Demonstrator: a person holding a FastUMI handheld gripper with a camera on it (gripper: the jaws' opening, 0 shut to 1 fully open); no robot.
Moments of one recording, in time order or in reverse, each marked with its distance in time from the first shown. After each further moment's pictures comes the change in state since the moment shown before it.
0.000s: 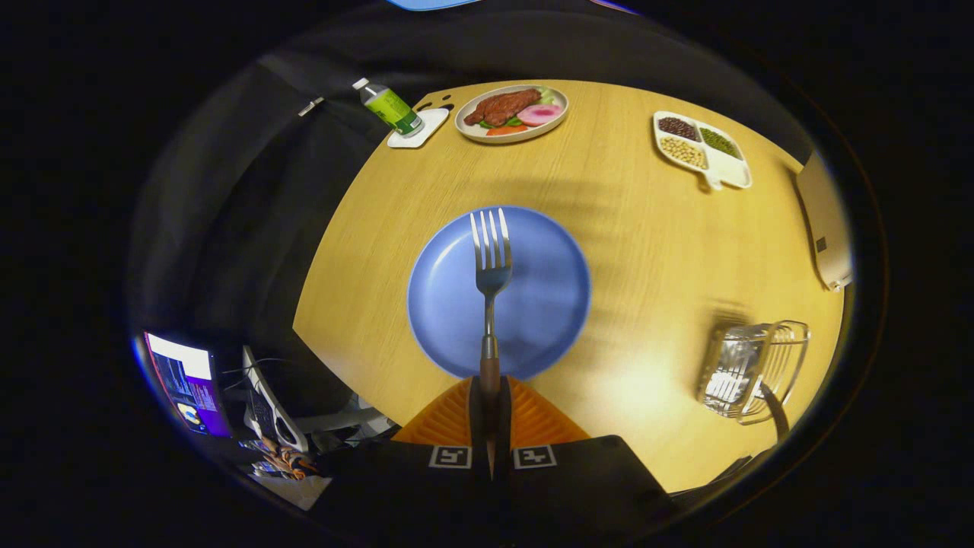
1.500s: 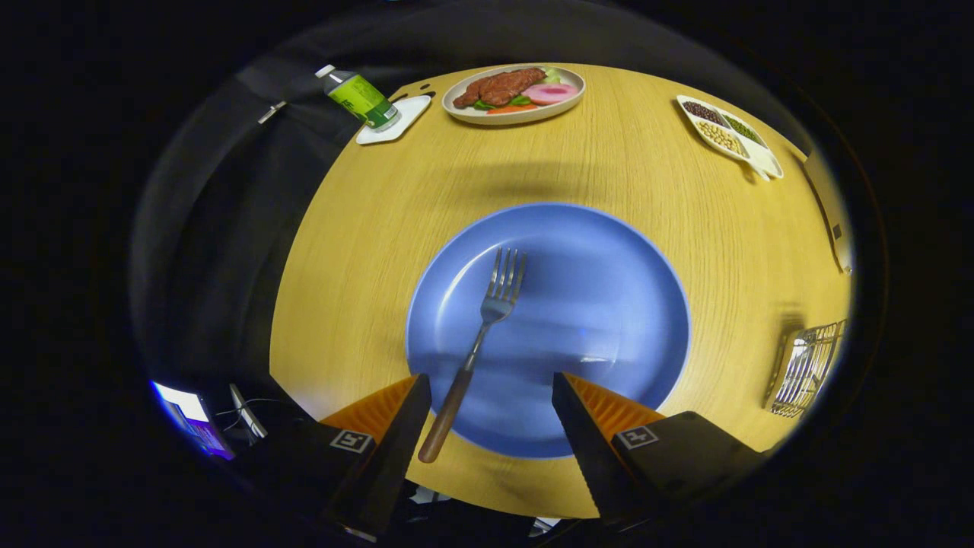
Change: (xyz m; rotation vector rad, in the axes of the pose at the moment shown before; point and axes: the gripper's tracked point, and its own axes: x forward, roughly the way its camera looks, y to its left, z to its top) arm 0.141 0.058 0.022 0.121 0.027 -0.067
